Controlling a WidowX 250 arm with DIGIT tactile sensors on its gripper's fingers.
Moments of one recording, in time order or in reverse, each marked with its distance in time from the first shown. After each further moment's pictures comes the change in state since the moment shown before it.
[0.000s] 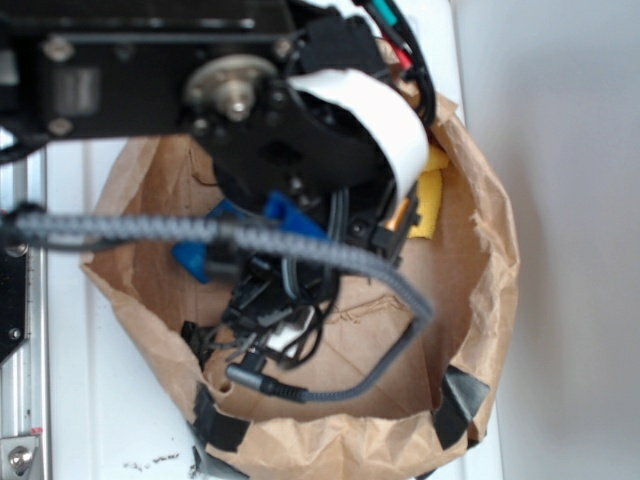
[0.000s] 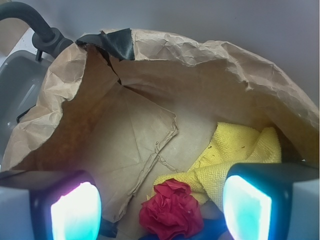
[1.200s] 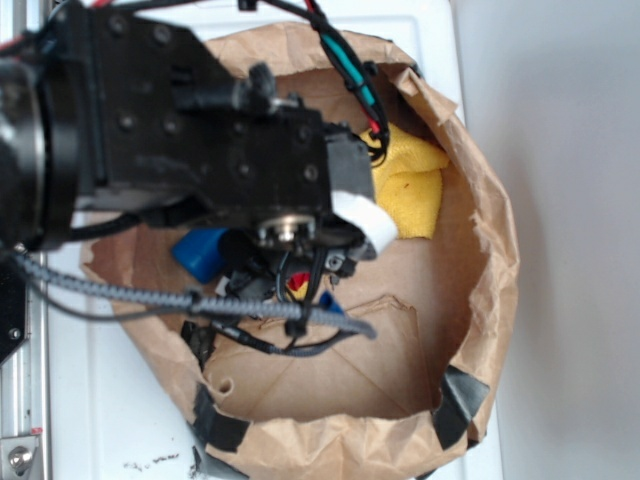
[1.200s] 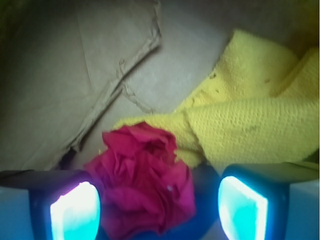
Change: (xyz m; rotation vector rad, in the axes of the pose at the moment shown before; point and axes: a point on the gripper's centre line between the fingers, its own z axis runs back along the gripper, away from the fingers) arm -0.049 -0.005 -0.084 0.077 0.255 -0.134
